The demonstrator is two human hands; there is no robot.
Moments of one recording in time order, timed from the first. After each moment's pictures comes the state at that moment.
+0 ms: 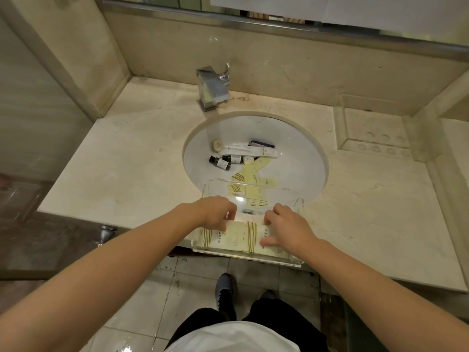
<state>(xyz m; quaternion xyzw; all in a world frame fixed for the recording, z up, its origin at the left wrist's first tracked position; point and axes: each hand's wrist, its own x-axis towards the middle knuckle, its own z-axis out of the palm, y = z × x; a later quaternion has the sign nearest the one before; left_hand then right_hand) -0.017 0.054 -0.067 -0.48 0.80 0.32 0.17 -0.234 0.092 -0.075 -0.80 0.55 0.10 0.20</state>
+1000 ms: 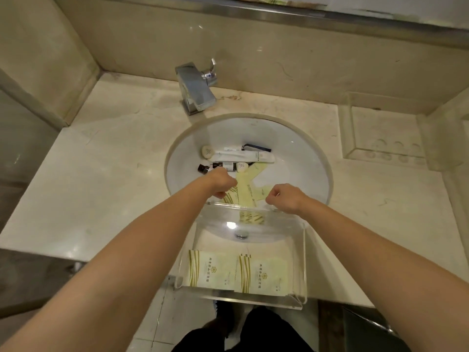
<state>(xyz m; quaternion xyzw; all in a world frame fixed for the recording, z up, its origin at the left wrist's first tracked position) -0.052 -0.086 -0.091 -0.70 0.50 0.52 0.02 -0.245 -0.051 -0.085 -0.58 0.68 0.05 0.45</state>
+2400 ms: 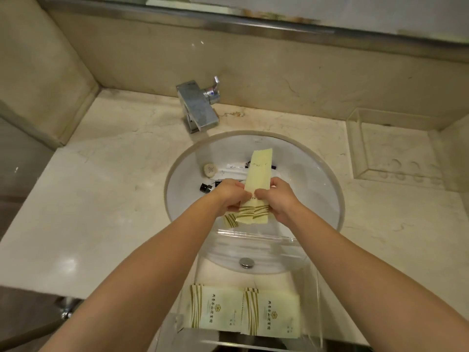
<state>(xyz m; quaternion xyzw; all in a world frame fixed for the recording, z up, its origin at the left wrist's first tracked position) -0.063 -0.109 -0.098 -0.65 0.36 0.65 -0.14 -0.197 -0.100 -0.100 -0.31 0.68 -0.27 0.60</state>
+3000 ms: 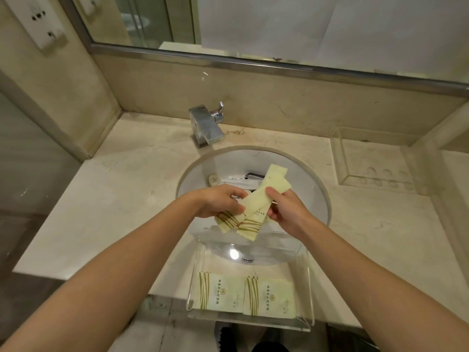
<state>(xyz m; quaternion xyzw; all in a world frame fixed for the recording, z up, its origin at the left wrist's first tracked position) -0.021 -0.068 -0.018 -0.52 0.52 0.68 -0.02 -0.211 -0.041 -0.032 -0.32 0.59 -0.35 0.66</state>
